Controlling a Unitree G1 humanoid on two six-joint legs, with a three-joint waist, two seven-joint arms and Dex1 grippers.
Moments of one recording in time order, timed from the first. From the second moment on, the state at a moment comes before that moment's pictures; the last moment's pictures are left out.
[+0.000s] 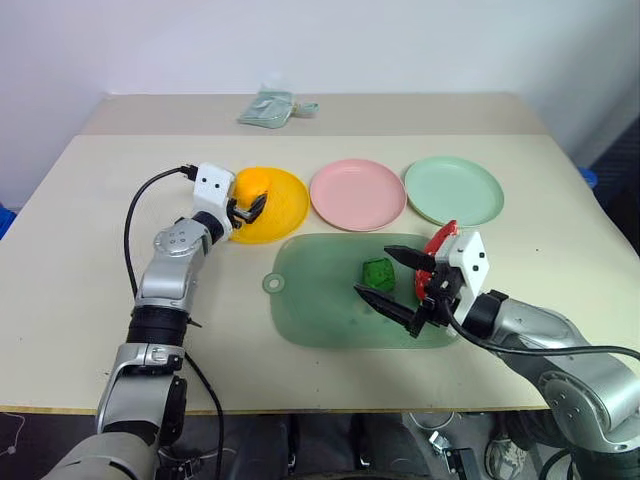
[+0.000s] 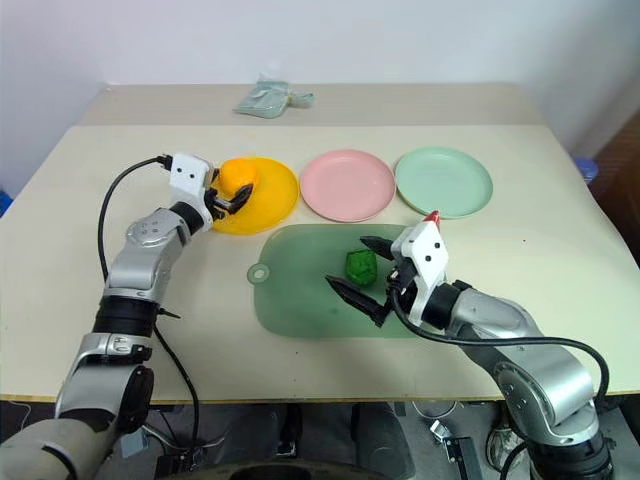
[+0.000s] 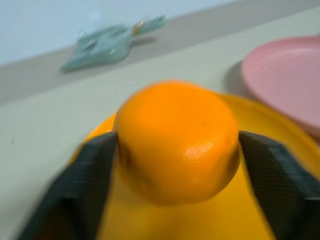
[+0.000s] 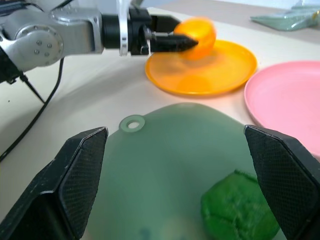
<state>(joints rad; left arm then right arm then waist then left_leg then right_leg) -0.62 0.34 0.06 0.34 -0.11 0.25 -0.41 -0.08 -0.61 -0.05 -0.71 0.69 0.71 0.51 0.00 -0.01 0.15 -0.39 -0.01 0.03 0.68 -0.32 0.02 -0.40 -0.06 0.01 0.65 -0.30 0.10</state>
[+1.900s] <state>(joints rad) -0.32 0.47 -0.07 -0.04 -0.25 0.24 -0.89 -0.74 -0.62 -0.07 0.05 0.22 0.80 0.28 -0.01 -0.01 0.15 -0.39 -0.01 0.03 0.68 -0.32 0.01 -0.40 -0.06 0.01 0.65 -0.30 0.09</state>
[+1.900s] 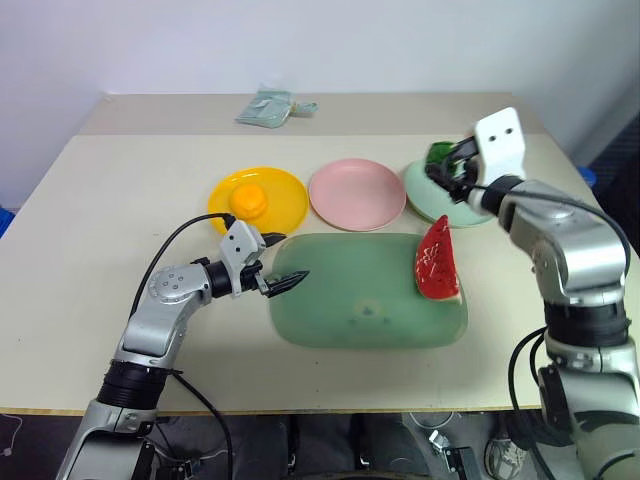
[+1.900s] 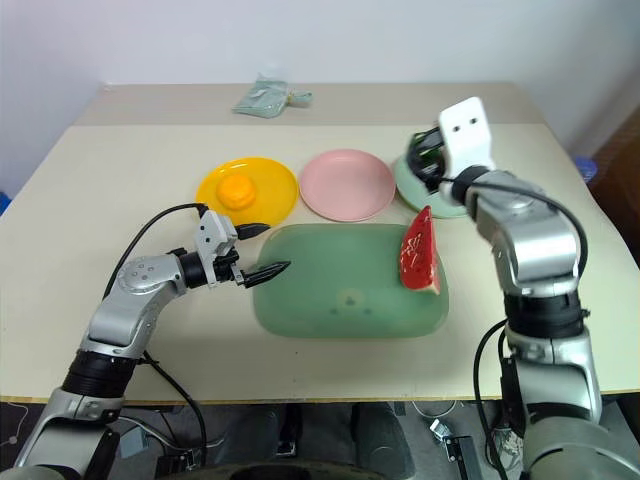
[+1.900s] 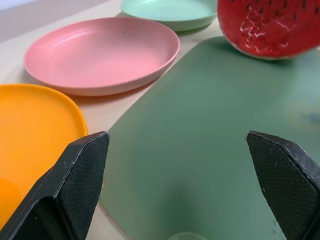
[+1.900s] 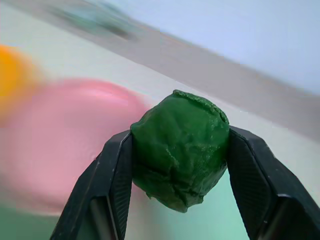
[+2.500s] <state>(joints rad) -0.26 0.47 -0.08 -0.13 -0.28 0.28 -0.87 -0.60 -0.73 -0.13 0.05 0.22 0.60 0.53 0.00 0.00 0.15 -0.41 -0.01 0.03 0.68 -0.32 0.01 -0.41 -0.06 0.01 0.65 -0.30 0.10</state>
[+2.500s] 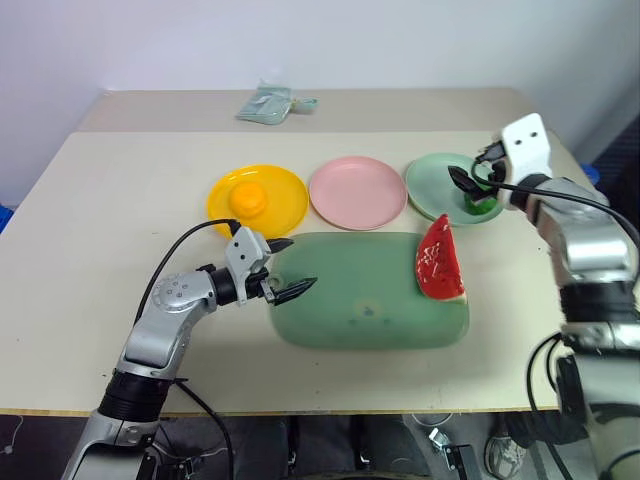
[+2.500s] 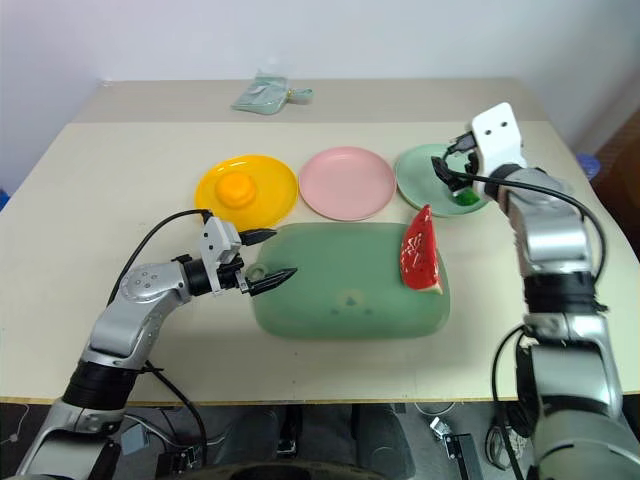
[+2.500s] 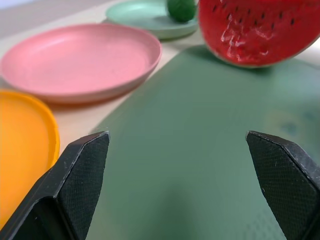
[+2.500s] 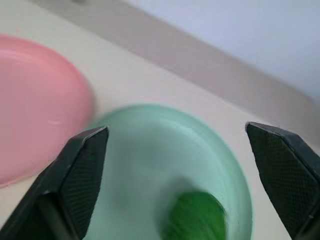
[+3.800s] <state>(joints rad) -0.21 0.50 -0.02 -0.10 -0.29 0.25 -0.81 -0.92 -0.36 0.15 0.35 0.18 0.70 0.32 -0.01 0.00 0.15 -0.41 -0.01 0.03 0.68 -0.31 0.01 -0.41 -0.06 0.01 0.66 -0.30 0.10</state>
